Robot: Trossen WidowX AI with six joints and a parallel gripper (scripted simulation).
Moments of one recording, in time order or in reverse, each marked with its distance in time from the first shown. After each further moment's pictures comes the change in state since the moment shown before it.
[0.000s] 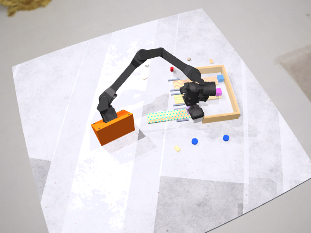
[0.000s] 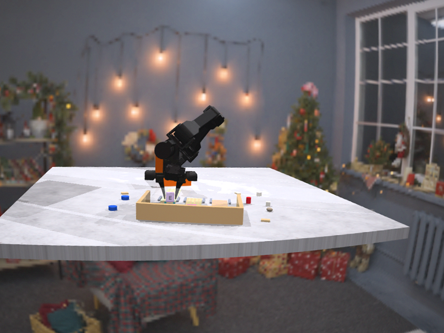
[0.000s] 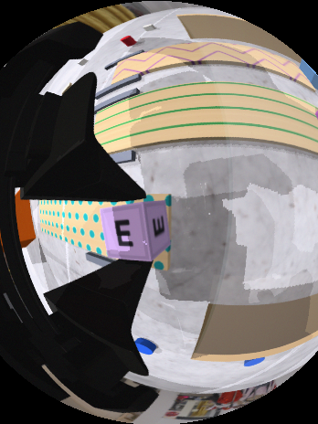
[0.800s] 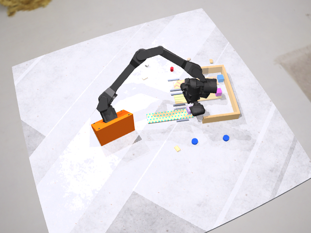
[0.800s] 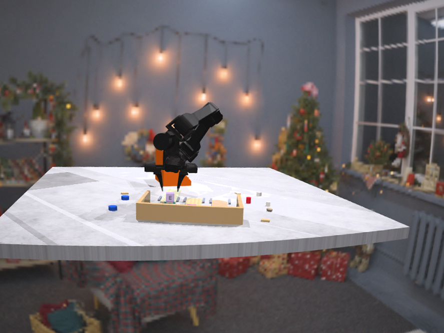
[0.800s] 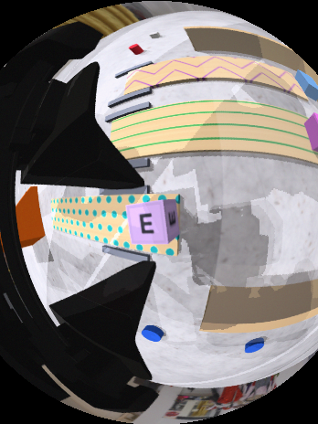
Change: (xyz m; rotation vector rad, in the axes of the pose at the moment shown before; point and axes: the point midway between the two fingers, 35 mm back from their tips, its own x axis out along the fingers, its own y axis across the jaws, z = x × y) arm -0.029 -0.001 0.001 0.000 -0.003 -0.002
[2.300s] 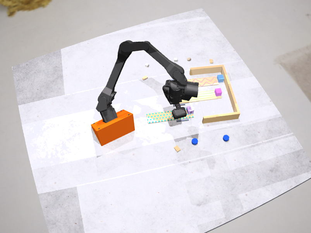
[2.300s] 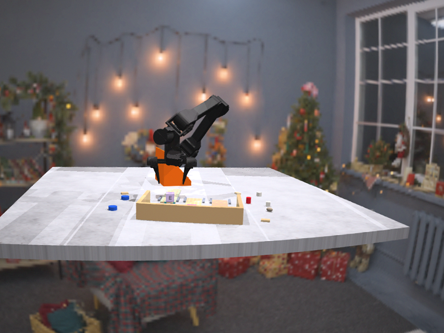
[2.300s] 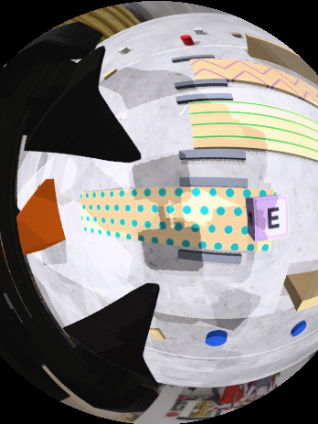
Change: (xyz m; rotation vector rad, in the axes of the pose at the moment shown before) arm -0.009 0.005 -0.090 0.009 0.009 0.003
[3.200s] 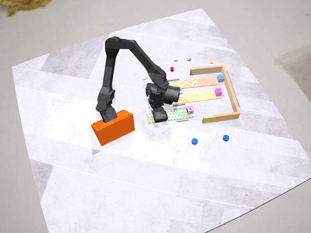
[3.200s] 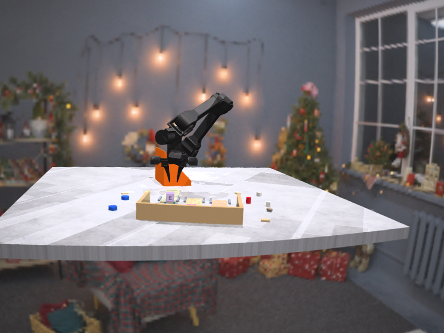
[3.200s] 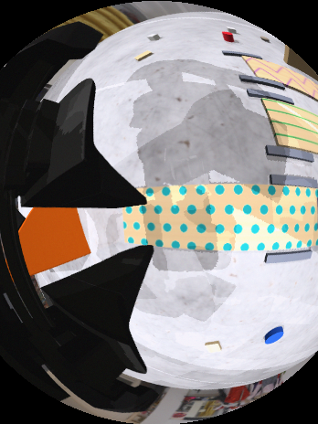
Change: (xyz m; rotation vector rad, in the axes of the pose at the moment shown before) arm 0.009 0.011 -0.085 0.039 0.003 0.001
